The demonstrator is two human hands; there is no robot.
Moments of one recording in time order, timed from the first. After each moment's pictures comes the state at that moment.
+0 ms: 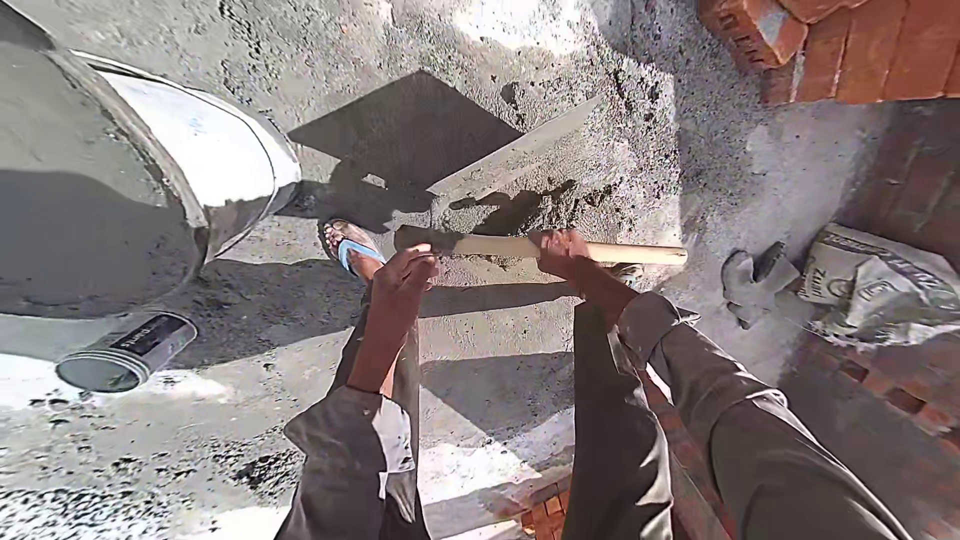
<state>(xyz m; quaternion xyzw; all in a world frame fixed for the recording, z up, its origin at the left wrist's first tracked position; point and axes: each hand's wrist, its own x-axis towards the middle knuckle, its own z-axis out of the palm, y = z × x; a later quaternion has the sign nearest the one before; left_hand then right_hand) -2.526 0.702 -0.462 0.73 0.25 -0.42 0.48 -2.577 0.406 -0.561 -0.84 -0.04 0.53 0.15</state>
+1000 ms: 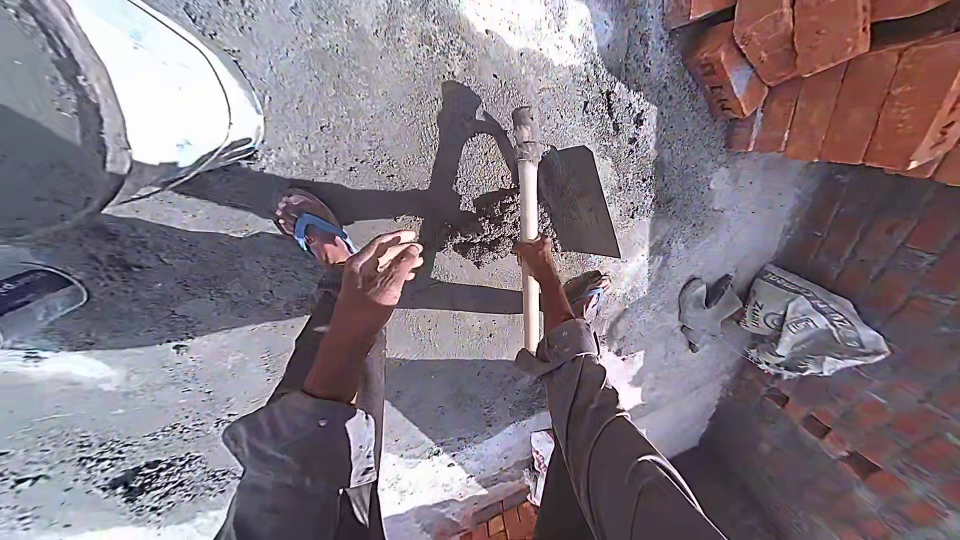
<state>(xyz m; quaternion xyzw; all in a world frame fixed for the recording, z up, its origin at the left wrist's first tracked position) -2.552 0.691 -0.443 0.73 0.24 -0.37 0.52 -2.654 0.408 -0.631 -0.64 0.47 0.37 0.47</state>
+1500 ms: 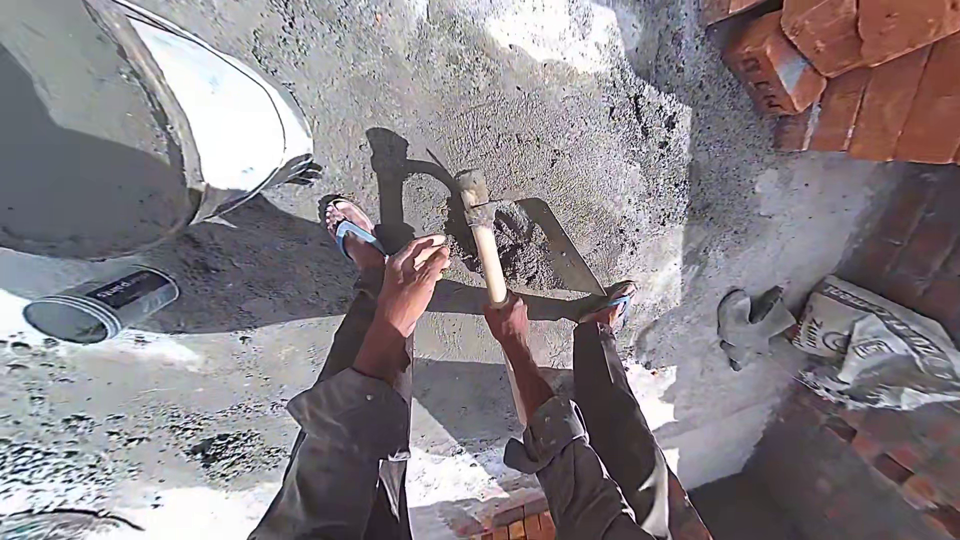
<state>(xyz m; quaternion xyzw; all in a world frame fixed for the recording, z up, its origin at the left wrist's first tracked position) -2.540 0.672 -0.464 0.73 0.28 -0.37 0.50 -2.684 0.526 -0.546 -0.71 0.38 0.49 0.32</state>
